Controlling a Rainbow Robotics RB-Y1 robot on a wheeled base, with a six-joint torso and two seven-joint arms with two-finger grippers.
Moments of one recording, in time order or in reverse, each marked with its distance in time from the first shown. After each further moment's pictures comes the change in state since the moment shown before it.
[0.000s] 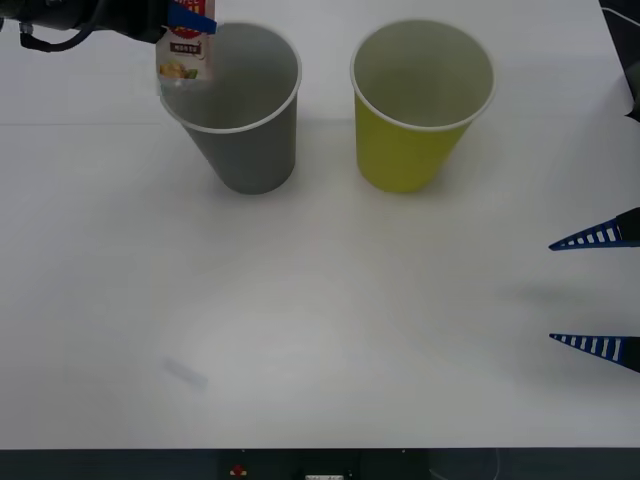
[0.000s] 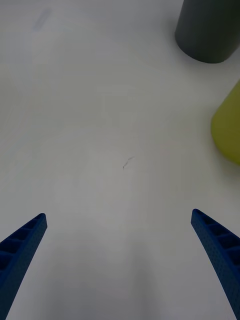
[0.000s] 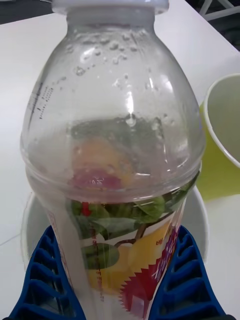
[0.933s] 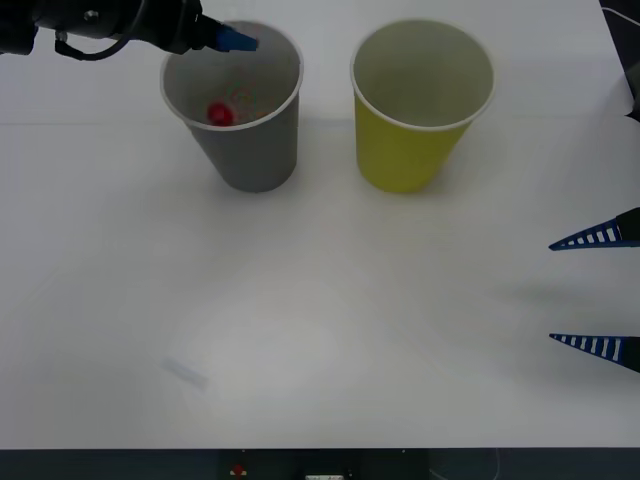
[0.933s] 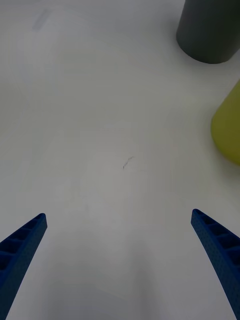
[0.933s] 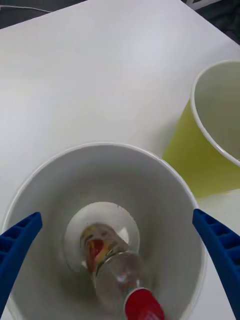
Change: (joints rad) right arm 0.000 0.000 0.000 0.000 0.000 0.000 0.000; left arm -0.009 -0.051 -0.015 0.001 -0.041 -0.006 -0.100
